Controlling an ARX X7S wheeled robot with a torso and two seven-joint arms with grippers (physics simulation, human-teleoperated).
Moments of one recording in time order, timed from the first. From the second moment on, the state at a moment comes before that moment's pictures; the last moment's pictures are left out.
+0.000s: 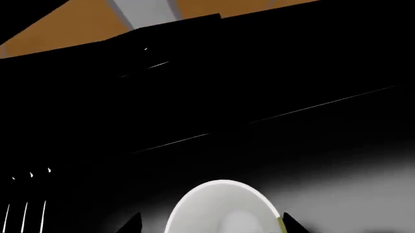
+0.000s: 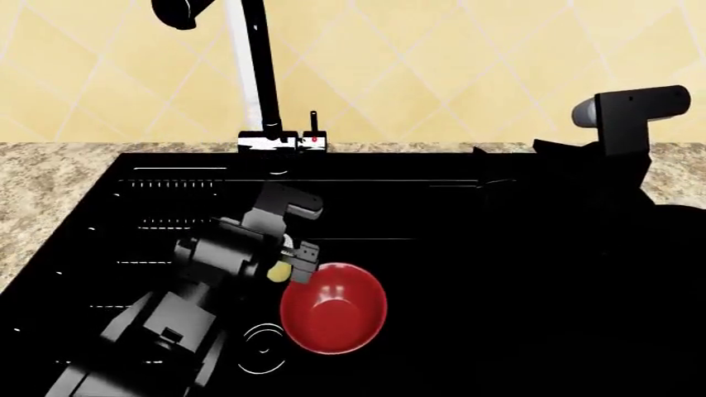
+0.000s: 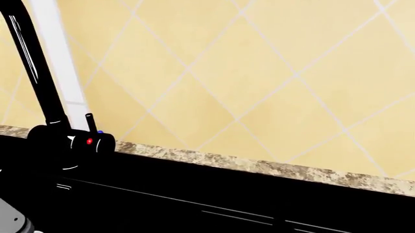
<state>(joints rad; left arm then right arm) -1.14 -0.05 0.61 -1.00 -0.40 -0.87 -0.13 0.83 0.49 0.03 -0.30 0.78 1.23 0.07</state>
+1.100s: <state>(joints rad) -1.14 -0.18 0.55 -0.46 -0.61 -1.18 -0.20 0.85 0.49 0.01 -0.28 0.79 1.20 0.07</state>
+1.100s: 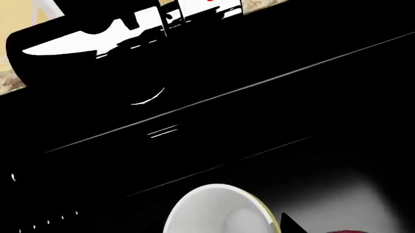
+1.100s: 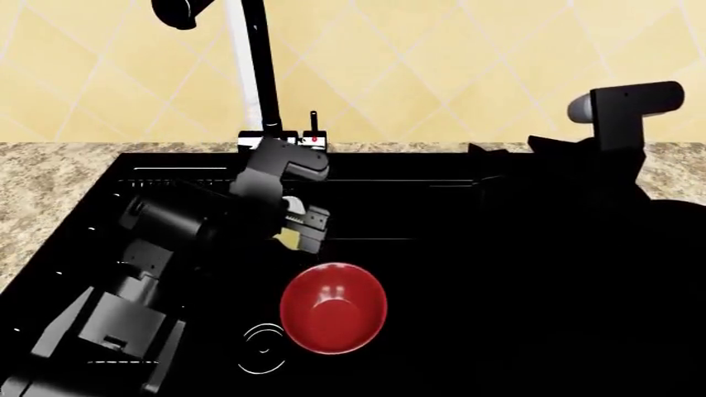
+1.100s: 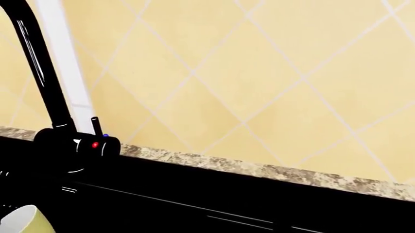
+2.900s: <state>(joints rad) -1.41 -0.68 0.55 -0.24 -0.93 -1.38 -0.25 0.87 0.49 -0.05 -0.23 0.81 1.17 0.06</state>
